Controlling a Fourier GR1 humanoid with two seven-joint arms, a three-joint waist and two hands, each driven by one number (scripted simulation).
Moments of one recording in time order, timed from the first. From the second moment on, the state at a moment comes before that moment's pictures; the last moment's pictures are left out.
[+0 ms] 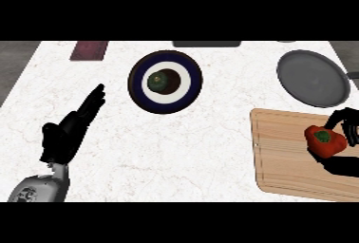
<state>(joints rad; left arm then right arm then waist) -0.13 0.23 -0.07 -1.61 -0.03 -0.07 0.21 0.00 -0.56 -0.07 -1.75 0.40 -0.02 -0.14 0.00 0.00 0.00</state>
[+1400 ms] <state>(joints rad) -0.19 0.18 -0.08 -1.59 -0.07 -0.11 0.21 -0.80 -0.61 -0.29 -0.30 0.55 -0.33 -0.74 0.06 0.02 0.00</state>
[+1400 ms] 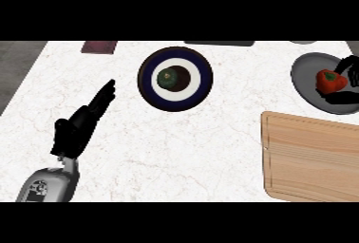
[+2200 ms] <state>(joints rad) -0.21 0.18 -0.09 -1.60 -0.06 -0.13 0.21 -0.89 -0.64 -0.33 -0.10 0.54 -0.16 -0.60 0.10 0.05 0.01</state>
